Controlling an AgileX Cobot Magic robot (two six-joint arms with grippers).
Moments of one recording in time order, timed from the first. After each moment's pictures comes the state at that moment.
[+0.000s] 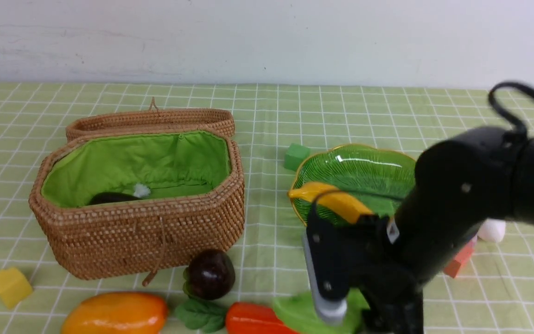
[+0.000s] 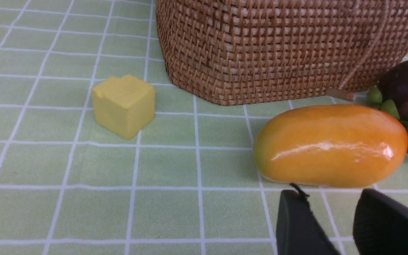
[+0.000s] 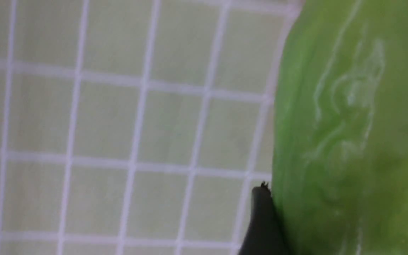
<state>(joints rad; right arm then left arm) 0.66 1.57 -1.18 0.24 0.92 -1.11 -0.15 -0.01 0.02 0.00 0.41 -0.18</state>
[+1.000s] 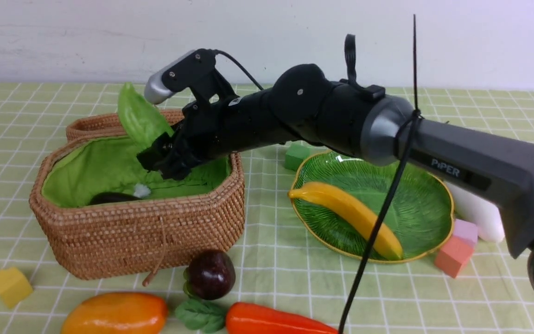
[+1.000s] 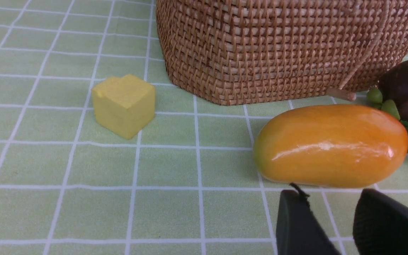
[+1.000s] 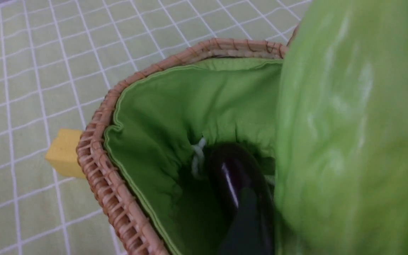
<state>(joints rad) 0.66 2.17 -1.91 0.88 0.50 -1.02 -0.15 -0.01 0.02 0.00 0.41 -0.18</state>
